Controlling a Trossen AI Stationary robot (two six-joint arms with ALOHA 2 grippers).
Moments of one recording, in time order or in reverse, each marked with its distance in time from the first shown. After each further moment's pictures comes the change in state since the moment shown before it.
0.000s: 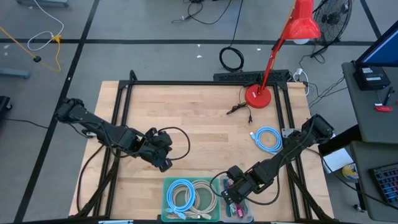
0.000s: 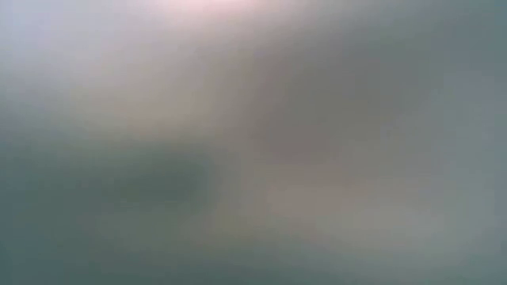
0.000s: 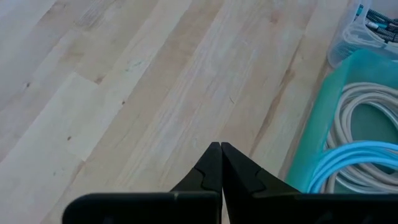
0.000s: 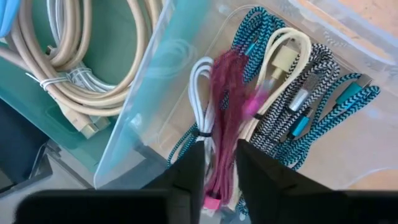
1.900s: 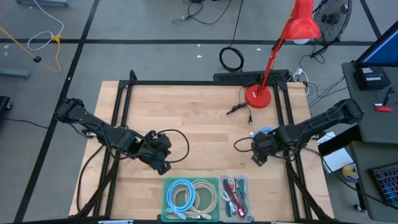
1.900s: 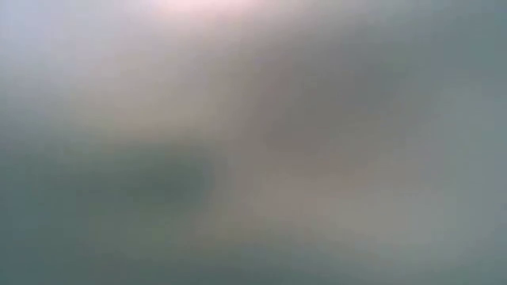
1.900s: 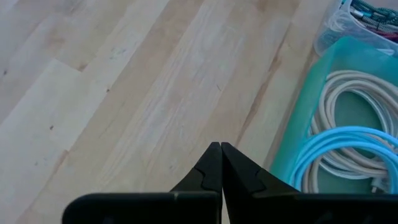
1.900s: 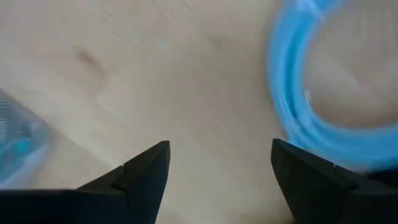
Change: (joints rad) left arm -0.026 0.000 0.000 0.000 0.043 -0.029; right arm -0.317 -0.611 -0.624 -0.330 -0.033 -0.456
